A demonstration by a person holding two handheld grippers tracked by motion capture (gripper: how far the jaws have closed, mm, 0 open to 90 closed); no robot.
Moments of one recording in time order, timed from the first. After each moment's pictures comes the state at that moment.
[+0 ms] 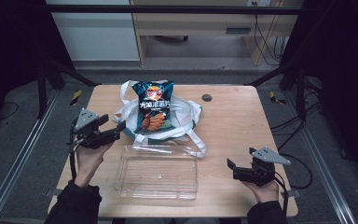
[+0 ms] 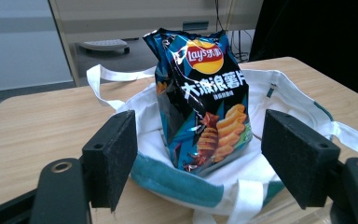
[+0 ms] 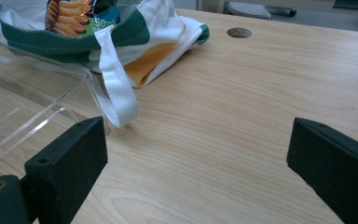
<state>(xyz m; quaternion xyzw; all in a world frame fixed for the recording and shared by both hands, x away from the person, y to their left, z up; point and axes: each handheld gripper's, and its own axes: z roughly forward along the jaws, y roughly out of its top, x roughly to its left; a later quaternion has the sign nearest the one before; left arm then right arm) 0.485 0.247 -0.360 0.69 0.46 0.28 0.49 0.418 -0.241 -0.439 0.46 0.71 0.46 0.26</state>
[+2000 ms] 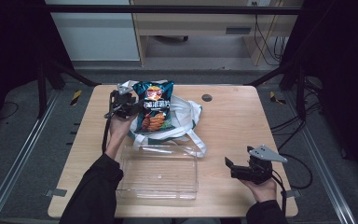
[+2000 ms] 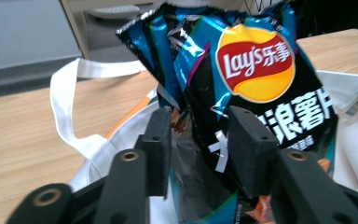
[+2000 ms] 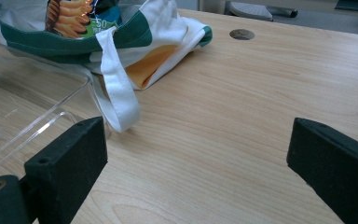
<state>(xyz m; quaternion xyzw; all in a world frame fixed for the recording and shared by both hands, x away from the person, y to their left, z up) 0.617 0.190 -0.391 0.72 0.49 0.28 0.41 0.423 -0.235 -0.438 0.46 0.72 0.45 0.26</state>
